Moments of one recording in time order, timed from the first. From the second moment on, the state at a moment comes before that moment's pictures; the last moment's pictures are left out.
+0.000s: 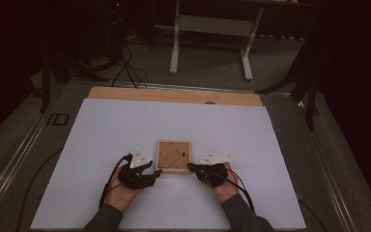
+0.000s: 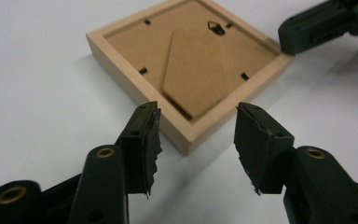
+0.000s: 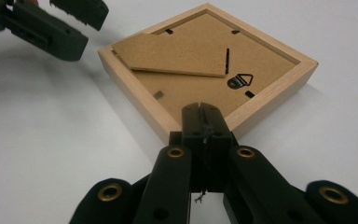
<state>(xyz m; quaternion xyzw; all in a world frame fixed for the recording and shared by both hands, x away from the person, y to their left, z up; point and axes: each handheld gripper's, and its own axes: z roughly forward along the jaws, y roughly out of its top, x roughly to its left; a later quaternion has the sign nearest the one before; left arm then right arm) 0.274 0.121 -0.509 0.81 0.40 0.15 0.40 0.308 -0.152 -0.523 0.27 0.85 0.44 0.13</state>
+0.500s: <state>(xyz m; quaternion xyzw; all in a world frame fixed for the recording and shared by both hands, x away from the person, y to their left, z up) 0.294 0.101 -0.505 0.82 0.39 0.18 0.38 0.308 -0.153 -0.523 0.27 0.84 0.44 0.13</state>
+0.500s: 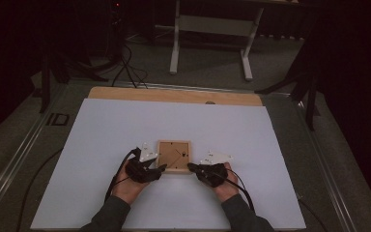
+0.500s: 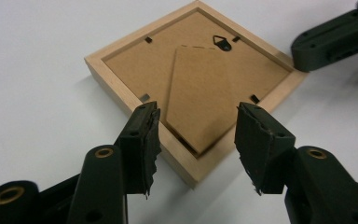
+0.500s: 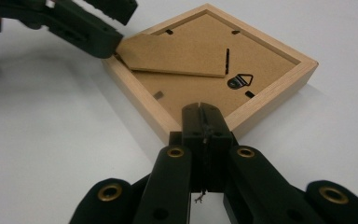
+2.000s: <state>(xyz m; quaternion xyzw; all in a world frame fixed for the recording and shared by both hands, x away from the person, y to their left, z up) 0.313 0.077 -0.495 0.84 0.37 0.18 0.35 0.307 -0.153 -0.524 0.27 0.84 0.45 0.13</state>
